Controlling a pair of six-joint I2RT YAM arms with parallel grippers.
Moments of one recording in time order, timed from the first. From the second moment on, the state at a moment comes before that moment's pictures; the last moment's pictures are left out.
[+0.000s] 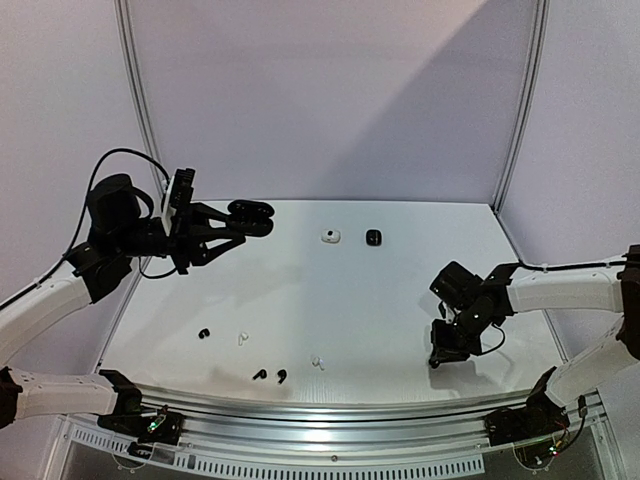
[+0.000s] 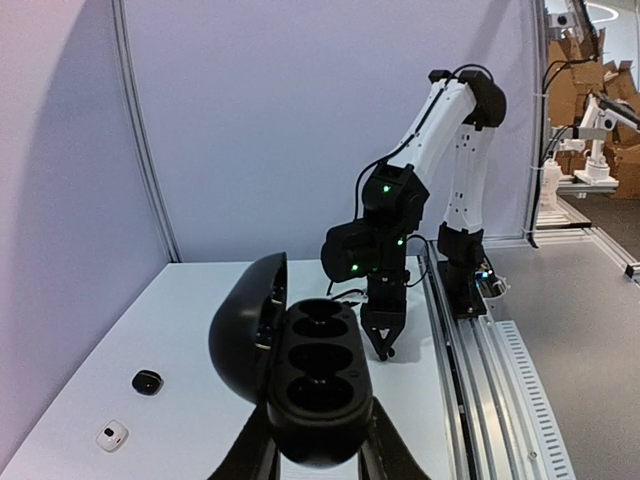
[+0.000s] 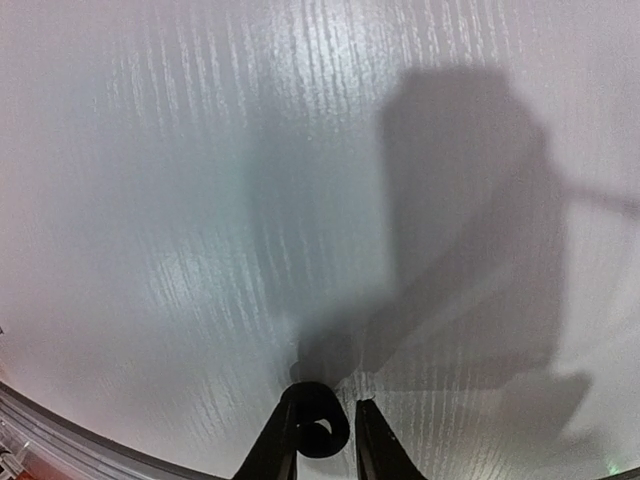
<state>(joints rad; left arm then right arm) -0.48 0.99 0.81 0.16 0.96 0.13 0.73 1.42 0.73 -0.69 -0.09 0.89</state>
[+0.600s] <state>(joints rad) -0.48 0.97 0.81 0.15 0.96 0.16 0.73 1.42 0.71 -0.61 -0.12 0.89</state>
